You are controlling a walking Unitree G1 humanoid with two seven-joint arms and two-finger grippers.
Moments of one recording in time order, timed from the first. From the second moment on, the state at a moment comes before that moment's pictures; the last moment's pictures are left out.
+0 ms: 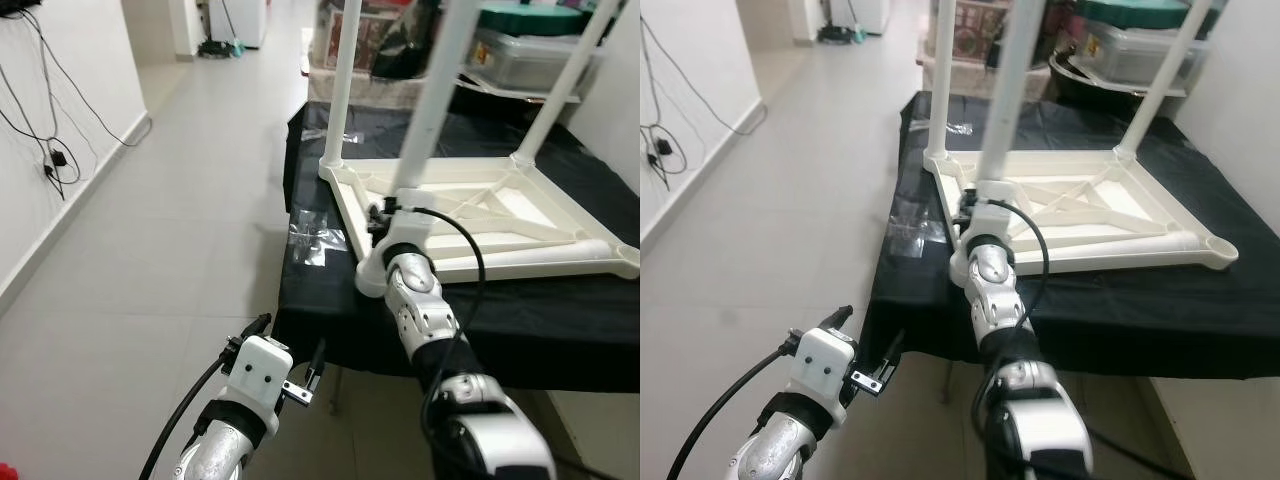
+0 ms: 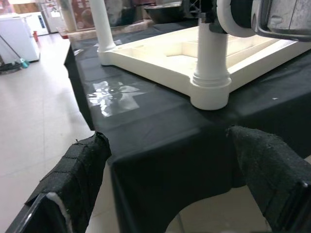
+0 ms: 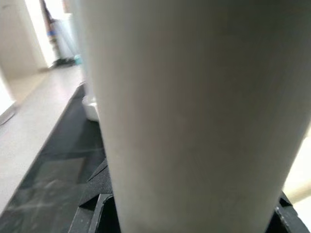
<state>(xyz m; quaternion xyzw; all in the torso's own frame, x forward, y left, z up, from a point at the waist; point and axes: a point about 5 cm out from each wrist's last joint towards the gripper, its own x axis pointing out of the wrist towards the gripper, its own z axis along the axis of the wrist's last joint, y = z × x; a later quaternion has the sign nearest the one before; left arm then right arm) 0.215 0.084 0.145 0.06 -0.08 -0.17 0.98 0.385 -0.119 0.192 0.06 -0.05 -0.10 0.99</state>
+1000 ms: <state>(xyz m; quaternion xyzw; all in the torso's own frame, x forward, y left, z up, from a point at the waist) 0.216 0.080 0.142 0.06 -0.07 -0.18 0.98 0.380 -0.118 0.209 0.08 -0.04 0.47 0.88</state>
